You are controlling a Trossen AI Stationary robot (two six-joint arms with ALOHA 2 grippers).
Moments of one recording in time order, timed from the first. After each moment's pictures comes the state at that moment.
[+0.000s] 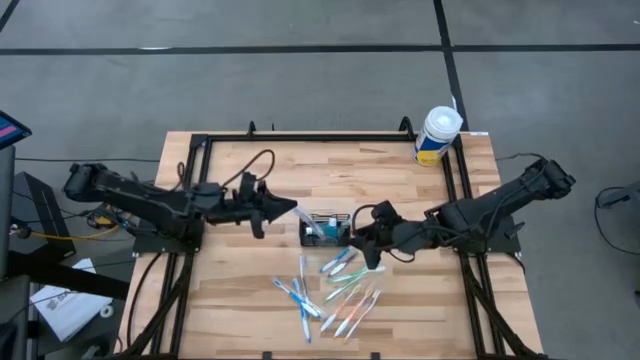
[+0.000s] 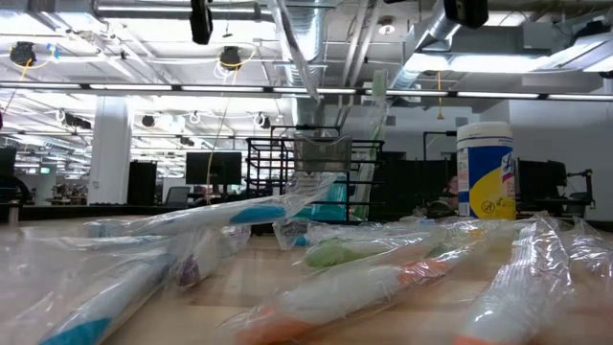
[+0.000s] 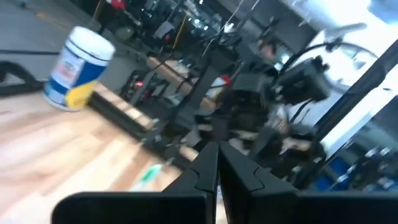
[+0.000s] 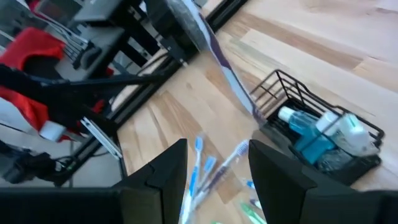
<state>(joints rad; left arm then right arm) -0.16 1.04 0.65 0.45 -0.32 -0.61 0.42 1.33 1.11 -0.36 0.49 0.98</state>
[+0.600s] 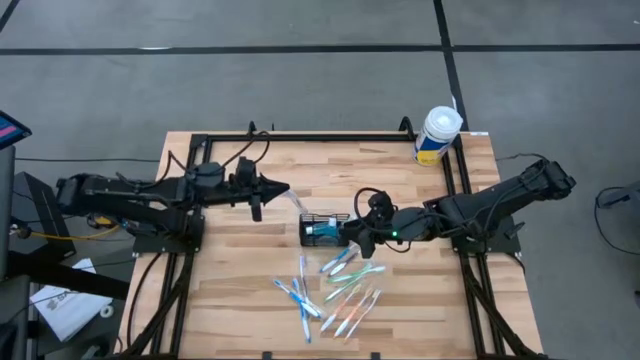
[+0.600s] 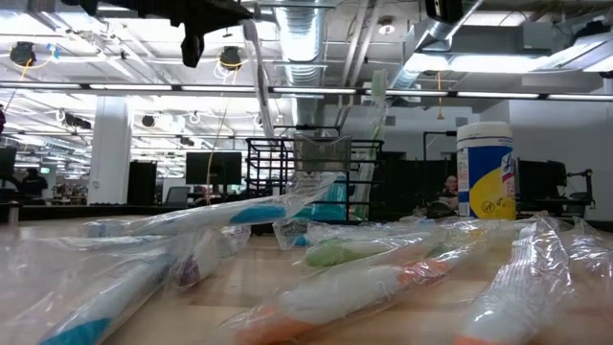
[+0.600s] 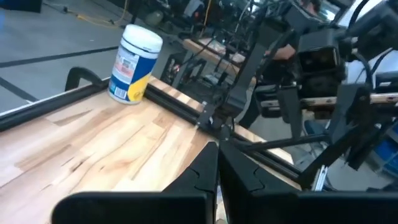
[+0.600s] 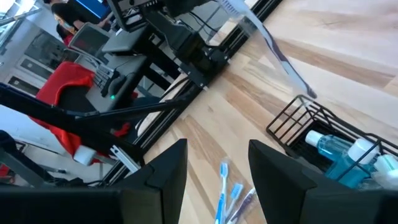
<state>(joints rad) 0.06 0.93 0.64 0.19 -0.14 -0.47 0.36 1.33 1.11 -0.23 0.44 0.99</state>
